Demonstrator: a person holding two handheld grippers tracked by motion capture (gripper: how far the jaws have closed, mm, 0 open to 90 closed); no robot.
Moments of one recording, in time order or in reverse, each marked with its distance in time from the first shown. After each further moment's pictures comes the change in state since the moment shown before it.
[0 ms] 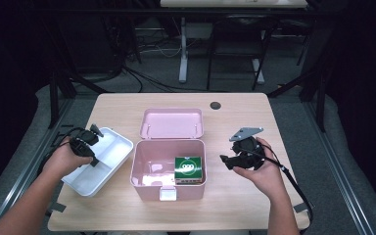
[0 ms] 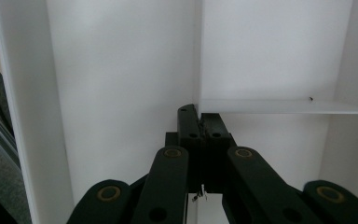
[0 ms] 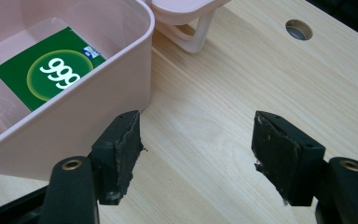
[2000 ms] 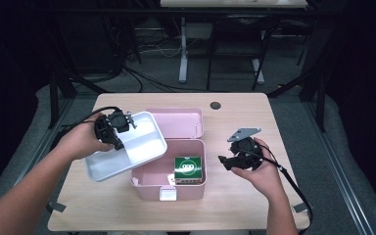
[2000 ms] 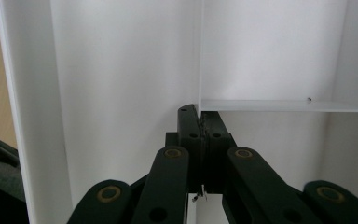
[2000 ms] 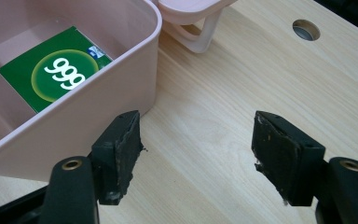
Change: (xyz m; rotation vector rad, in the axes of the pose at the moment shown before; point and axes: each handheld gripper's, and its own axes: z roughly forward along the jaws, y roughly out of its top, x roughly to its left) left arm -0.107 0.058 -0.094 -0.042 0.064 0.569; right arm 0.003 0.001 0.004 0.007 0.022 -0.003
